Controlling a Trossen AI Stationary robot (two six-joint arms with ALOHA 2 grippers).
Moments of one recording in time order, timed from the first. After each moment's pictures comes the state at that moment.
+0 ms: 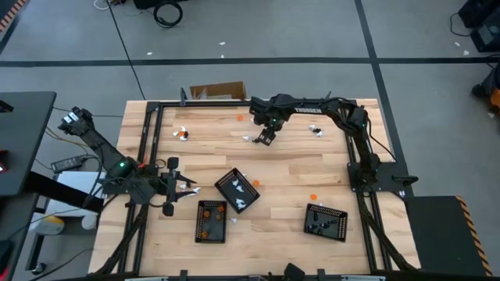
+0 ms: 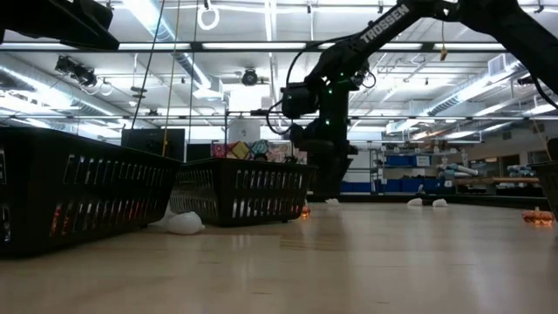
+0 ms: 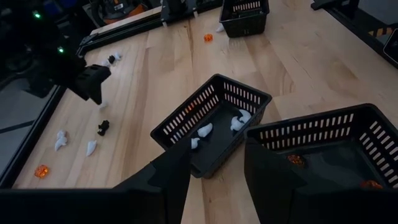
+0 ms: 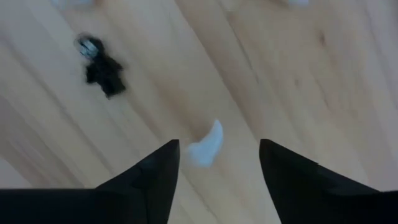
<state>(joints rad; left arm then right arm) -0.74 0.73 0.53 -0.40 -0.71 -0.14 -0.47 2.10 1.61 -0.95 0.08 0.10</state>
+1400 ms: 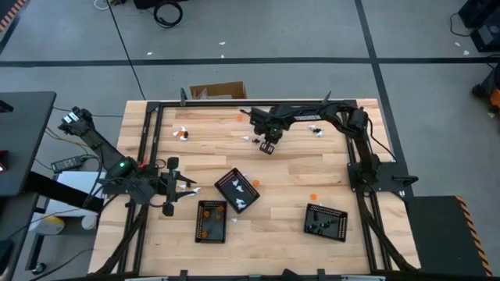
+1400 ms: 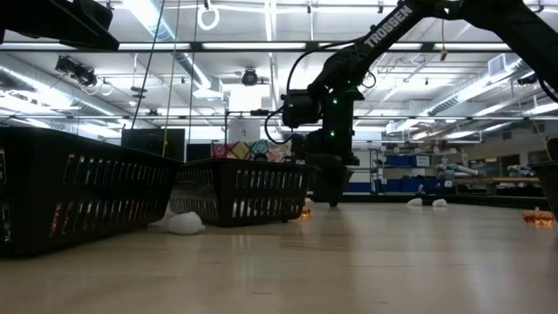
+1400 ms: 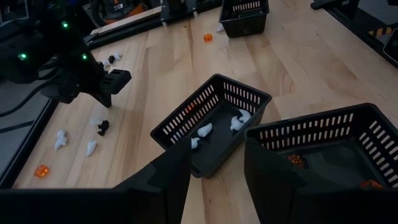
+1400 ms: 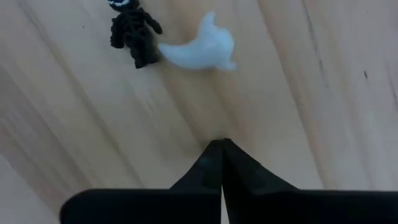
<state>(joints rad) -0.74 0.73 0.53 -0.40 -0.71 -0.14 -0.42 2.10 1.48 -0.81 0.11 0.06</state>
